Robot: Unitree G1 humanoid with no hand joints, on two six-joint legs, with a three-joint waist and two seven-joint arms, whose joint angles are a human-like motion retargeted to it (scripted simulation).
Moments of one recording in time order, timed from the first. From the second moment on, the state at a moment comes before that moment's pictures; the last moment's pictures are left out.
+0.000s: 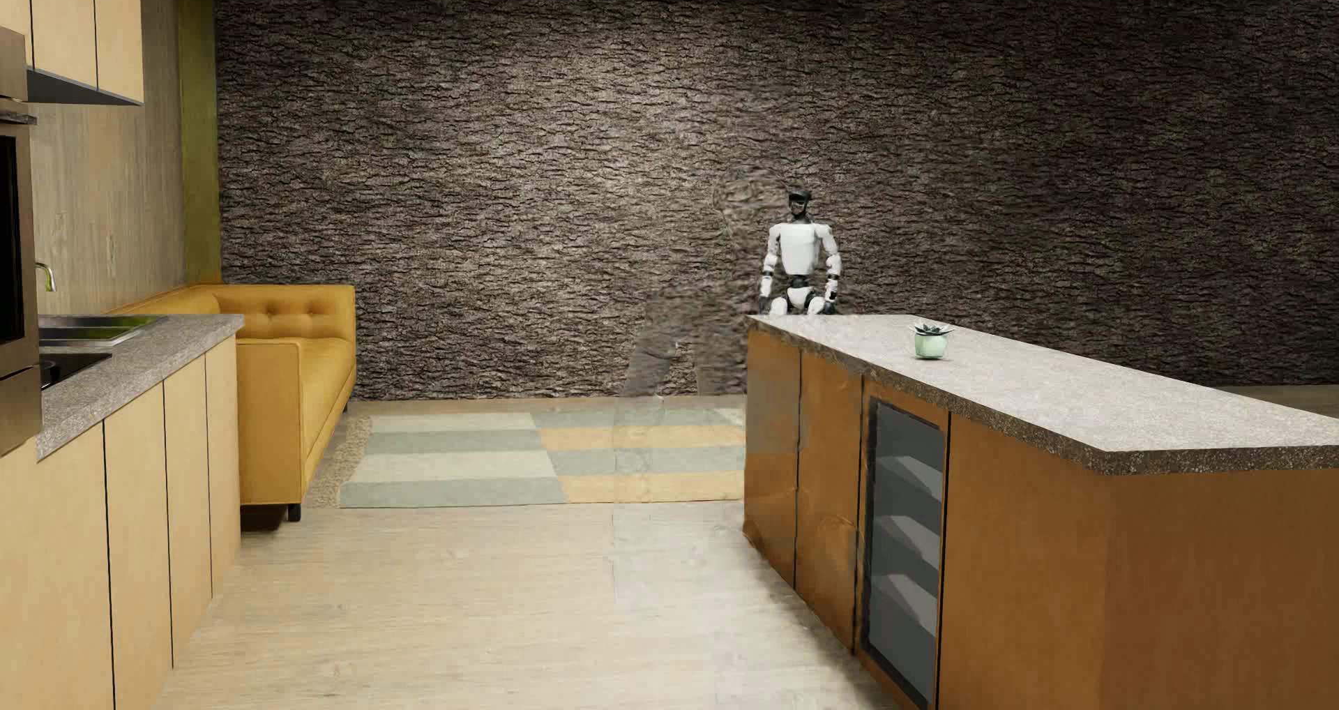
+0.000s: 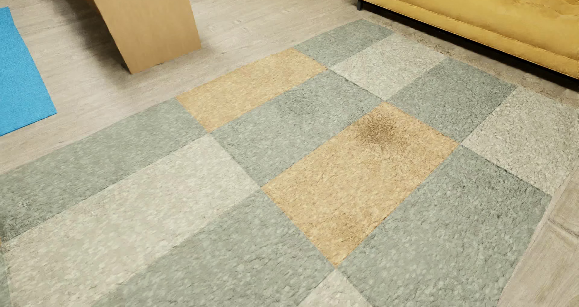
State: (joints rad) body -0.04 -0.06 -0.04 -0.17 -0.08 -0.06 0.00 0.00 -0.03 0.44 0.53 0.22 0.25 -0.37 -0.16 0.32 -0.32 0.00 0.00 -0.60 0.48 0.96 0.86 0.00 0.00 0.00 0.00 0.00 0.00
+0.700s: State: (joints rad) body 0.20 -0.52 -0.21 -0.16 -0.09 -0.04 0.00 0.00 0.09 0.40 0.76 0.08 0.32 -0.47 -0.14 0.35 -0.33 0.00 0.00 -0.63 0.48 0.81 0.94 0.00 0.00 0.00 0.00 0.00 0.00
